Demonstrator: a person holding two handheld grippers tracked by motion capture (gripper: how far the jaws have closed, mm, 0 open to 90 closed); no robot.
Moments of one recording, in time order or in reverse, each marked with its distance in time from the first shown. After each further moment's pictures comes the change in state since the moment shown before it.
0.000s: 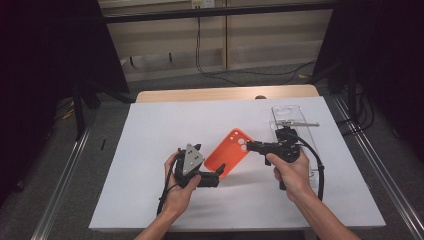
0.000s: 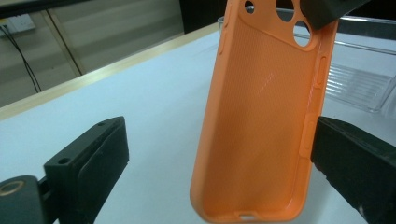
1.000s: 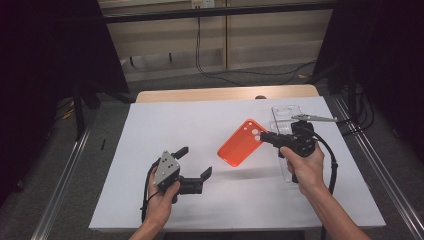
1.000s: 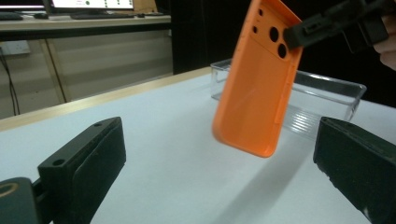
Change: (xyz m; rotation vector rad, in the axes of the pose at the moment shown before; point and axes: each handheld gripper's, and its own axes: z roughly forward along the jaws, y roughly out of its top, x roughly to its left) left arm 0.026 -0.016 -0.045 -0.207 -0.054 -0.121; right arm -0.017 0.014 -0.027 -0.090 -0.066 -0.065
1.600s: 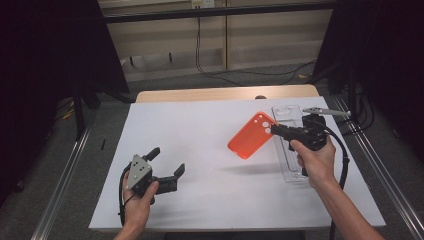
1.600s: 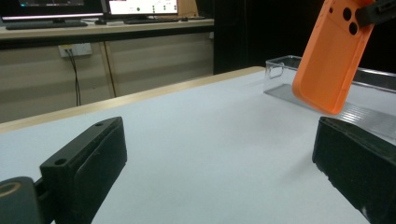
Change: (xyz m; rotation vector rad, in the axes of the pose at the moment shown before) left arm 0.034 -0.012 -0.042 0.007 0.152 0.035; right arm -0.015 0.016 -0.016 -0.030 -0.057 -0.030
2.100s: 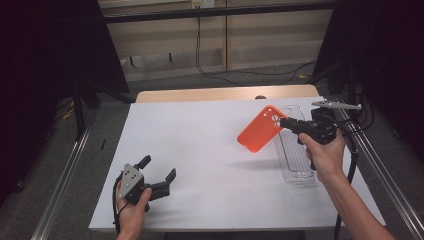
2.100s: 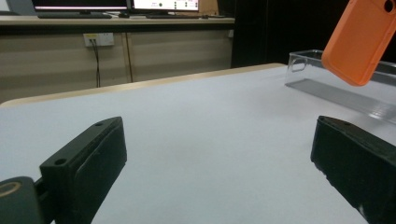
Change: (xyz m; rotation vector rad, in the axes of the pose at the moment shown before) left arm 0.008 -0.026 -0.017 -0.018 0.097 -0.060; right arm -0.015 0.016 -0.012 -0.026 -0.068 -0.030
